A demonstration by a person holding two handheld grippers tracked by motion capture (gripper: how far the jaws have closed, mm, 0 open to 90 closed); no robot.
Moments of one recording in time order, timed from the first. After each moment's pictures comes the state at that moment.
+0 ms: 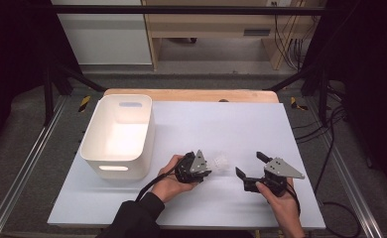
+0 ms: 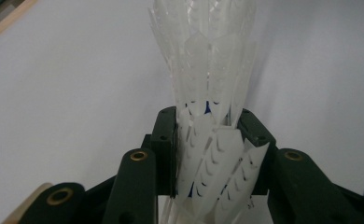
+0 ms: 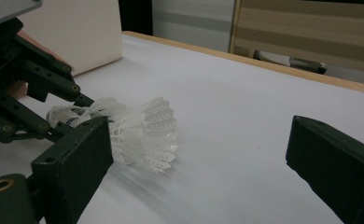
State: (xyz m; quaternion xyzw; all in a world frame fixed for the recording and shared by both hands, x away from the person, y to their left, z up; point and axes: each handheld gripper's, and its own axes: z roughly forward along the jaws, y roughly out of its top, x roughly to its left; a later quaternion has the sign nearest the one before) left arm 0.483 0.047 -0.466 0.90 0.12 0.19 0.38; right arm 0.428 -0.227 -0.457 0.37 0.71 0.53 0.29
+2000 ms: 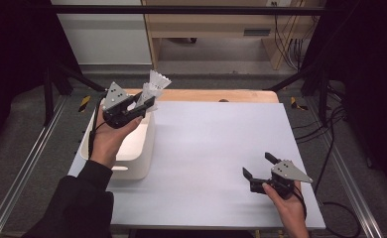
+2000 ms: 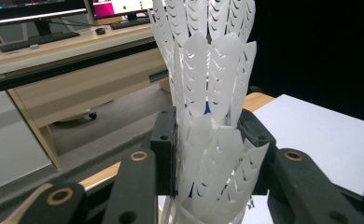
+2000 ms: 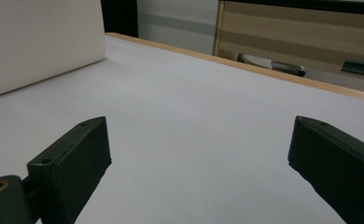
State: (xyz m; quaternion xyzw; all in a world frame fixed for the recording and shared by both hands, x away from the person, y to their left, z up) left arm 0.531 0.202 -0.302 0.72 0.30 0.32 0.54; right arm 0.420 -0.242 -0.456 0.38 0.70 0.52 0.31
